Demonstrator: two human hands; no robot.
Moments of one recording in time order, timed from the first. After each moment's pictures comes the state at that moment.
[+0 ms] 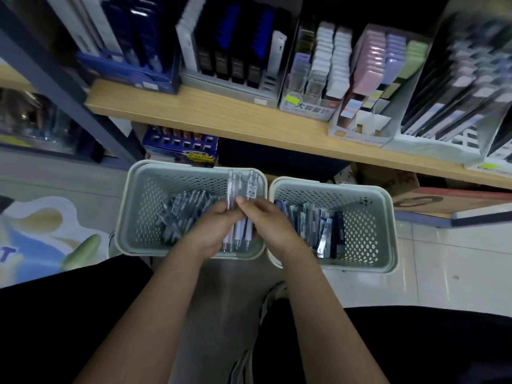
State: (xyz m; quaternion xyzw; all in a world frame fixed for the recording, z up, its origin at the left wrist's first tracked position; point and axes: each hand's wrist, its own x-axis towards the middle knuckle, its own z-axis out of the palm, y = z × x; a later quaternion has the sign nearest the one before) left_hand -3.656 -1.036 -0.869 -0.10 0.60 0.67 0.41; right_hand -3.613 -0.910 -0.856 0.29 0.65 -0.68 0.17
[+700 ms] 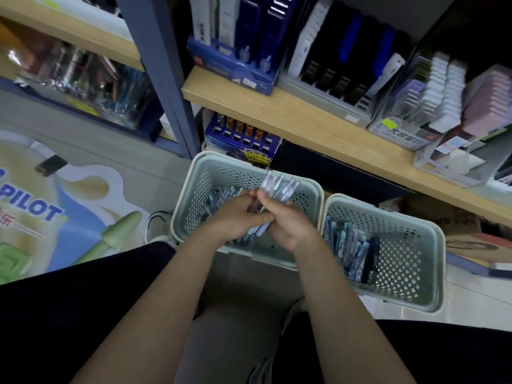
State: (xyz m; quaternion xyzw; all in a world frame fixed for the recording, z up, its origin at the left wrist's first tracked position) left_hand -3.692 -1.114 -0.865 0.05 0.76 0.51 0.41; right_hand -3.666 -0.974 -0.862 0.29 0.47 -0.80 0.23
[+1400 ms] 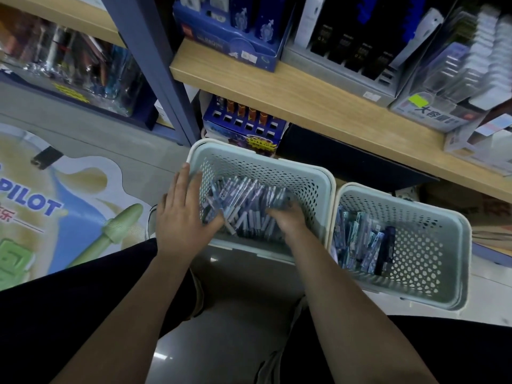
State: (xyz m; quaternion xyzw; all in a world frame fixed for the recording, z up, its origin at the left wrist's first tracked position) left_hand -3.667 -1.191 -0.936 0.09 0.98 0.16 0.00; right_hand -3.668 -0.968 -0.943 0.45 0.67 -0.55 0.25
